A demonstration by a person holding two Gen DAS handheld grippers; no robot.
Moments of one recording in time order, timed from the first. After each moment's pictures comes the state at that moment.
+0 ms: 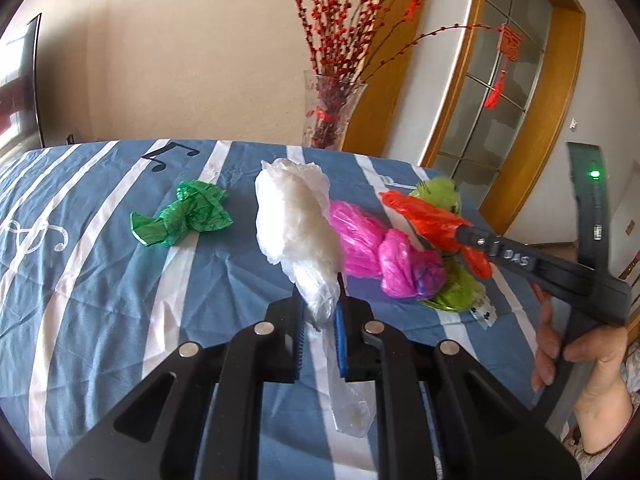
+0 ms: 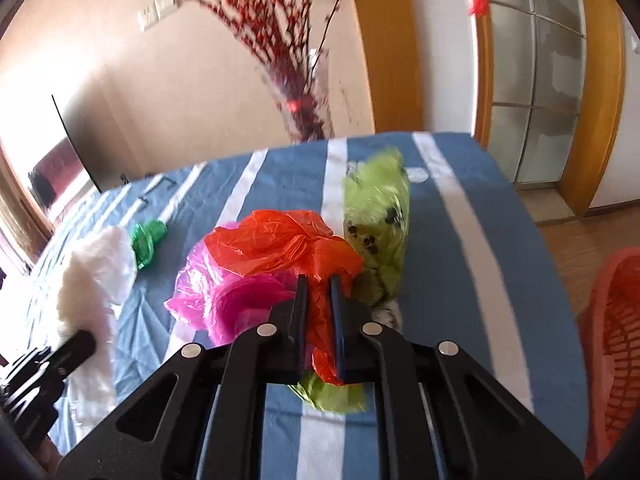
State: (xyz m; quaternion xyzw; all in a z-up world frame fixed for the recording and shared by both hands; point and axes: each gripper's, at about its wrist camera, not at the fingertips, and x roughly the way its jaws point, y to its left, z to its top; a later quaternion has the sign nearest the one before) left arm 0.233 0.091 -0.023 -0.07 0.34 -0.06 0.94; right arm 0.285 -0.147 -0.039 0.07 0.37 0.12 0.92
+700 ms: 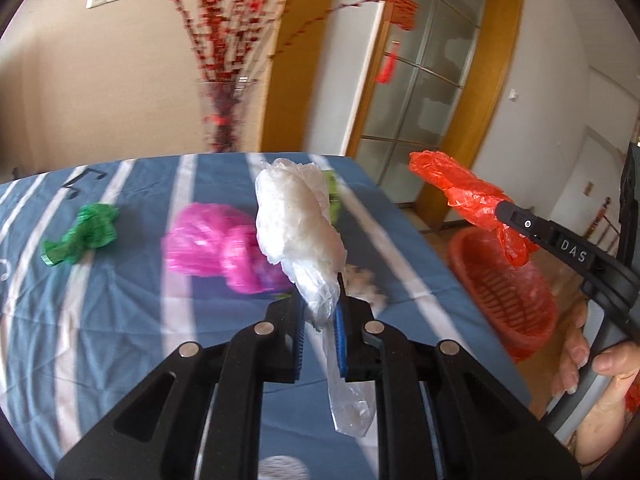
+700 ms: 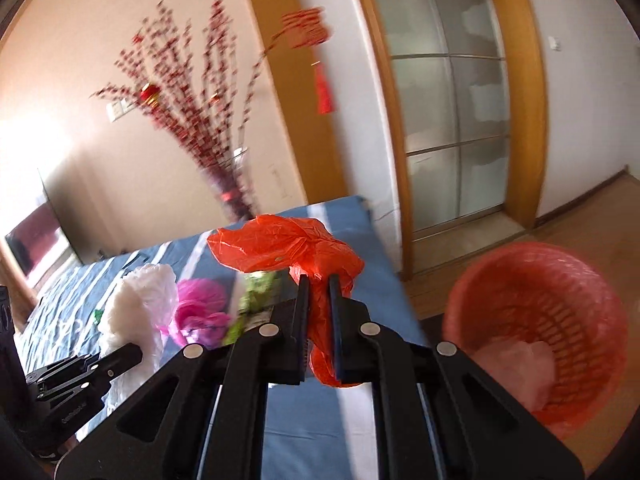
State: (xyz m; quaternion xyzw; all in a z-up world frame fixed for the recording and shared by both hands) left arm 0.212 -0.023 -0.001 -0.04 0.33 -0.17 0.93; right arm 0.186 -0.269 0.011 0.12 0.25 0.02 0.96
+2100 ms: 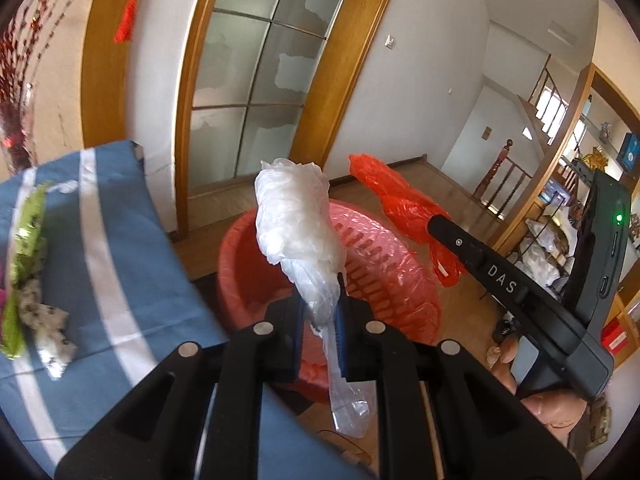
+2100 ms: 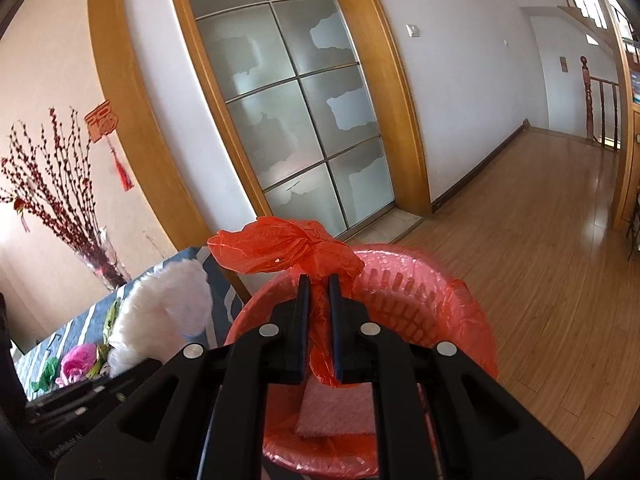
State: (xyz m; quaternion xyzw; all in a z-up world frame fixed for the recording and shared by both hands) left arm 0.228 -0.271 -0.028 -0.02 0.36 -0.38 0.85; right arm 0.124 -0.459 -0.024 0.20 0.21 -0.16 0.94
